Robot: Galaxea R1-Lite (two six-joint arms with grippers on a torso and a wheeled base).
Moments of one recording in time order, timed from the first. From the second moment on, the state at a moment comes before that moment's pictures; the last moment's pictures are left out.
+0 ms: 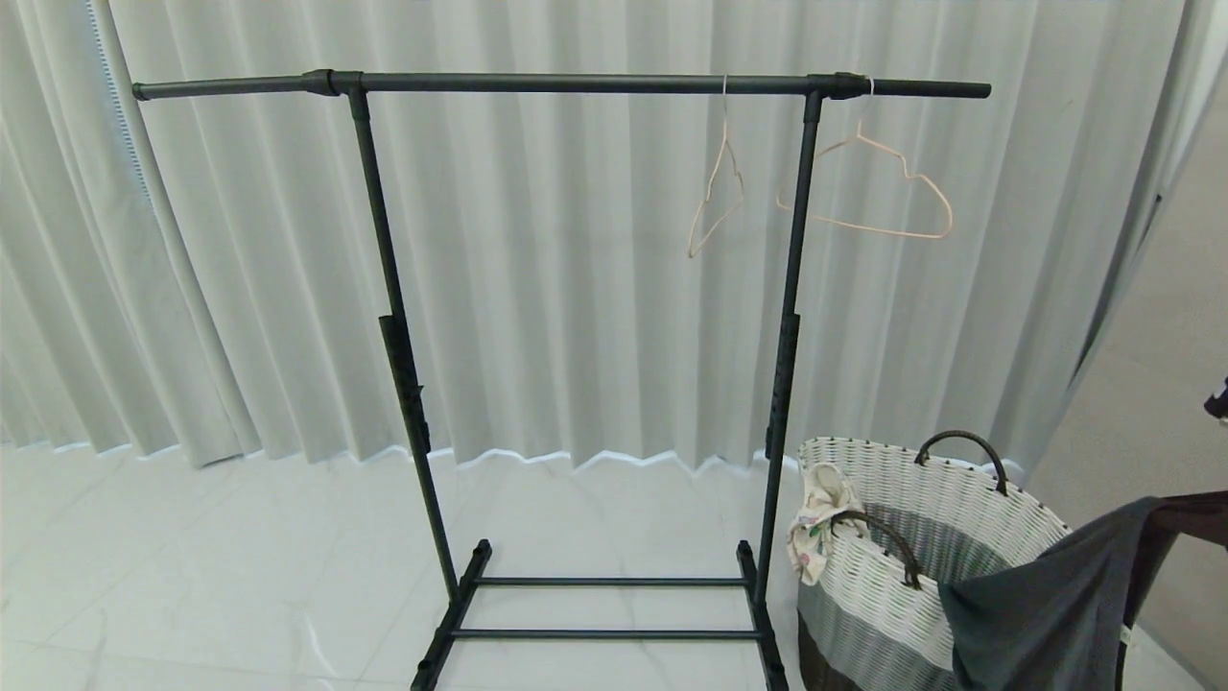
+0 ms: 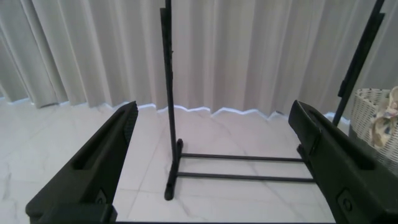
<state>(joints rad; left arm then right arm) 0.00 0.00 0.00 -0.01 -0.01 0.03 0.02 1.14 -0.83 0.38 0.21 -0.53</state>
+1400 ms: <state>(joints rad) -0.24 0.80 -0.84 -0.08 -0.11 -0.06 0.41 1.47 -1.22 -0.01 0.21 -0.09</state>
